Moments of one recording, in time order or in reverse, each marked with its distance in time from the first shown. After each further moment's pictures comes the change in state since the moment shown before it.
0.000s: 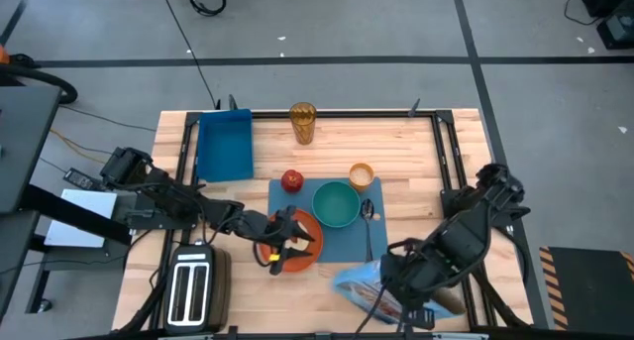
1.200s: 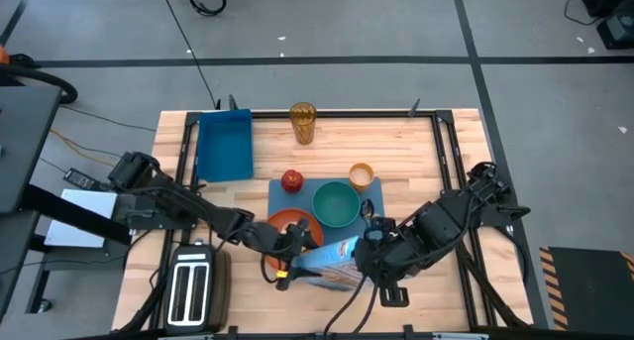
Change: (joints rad) left arm -0.061 0.079 0.218 -0.121 0.021 0.041; right arm -0.124 0.069 0.125 0.015 0.204 -0.386
